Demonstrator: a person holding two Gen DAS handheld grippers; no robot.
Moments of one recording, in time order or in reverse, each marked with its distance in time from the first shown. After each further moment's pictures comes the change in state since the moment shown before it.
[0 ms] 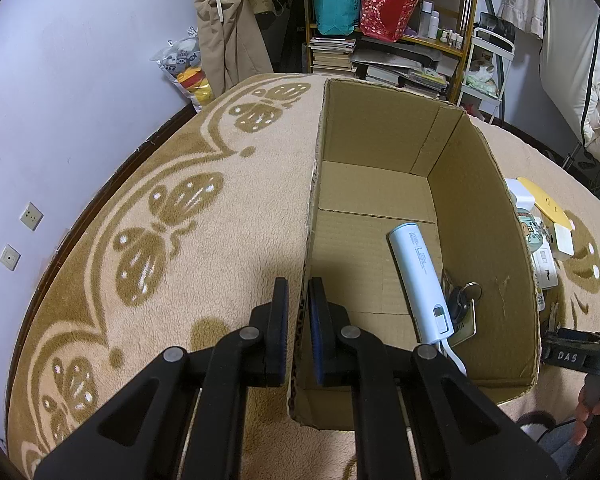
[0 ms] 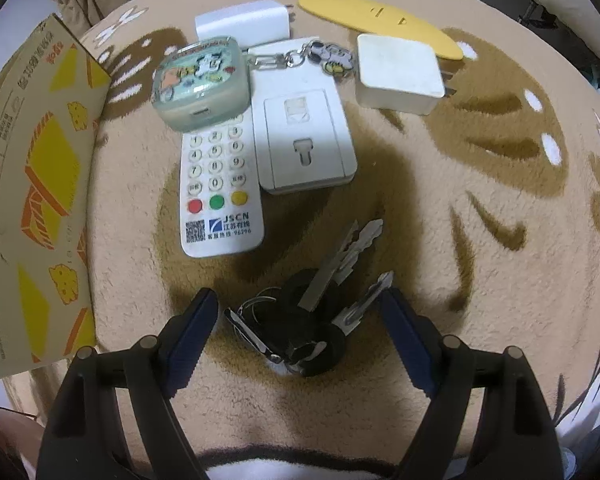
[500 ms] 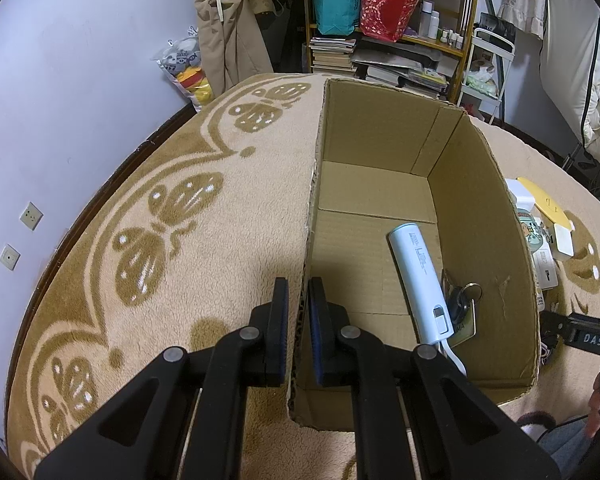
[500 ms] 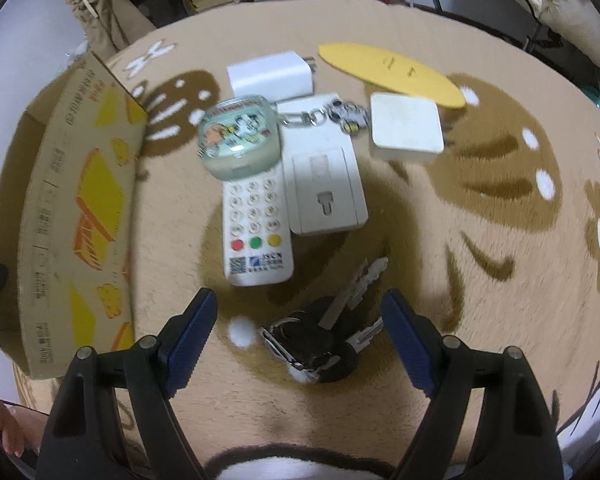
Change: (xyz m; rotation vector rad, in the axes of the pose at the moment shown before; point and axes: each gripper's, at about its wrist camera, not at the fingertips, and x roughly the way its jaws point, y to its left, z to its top) left arm 0.000 0.000 0.000 0.000 0.000 0.000; right arm -0.033 0.000 0.007 0.005 -0.087 0.068
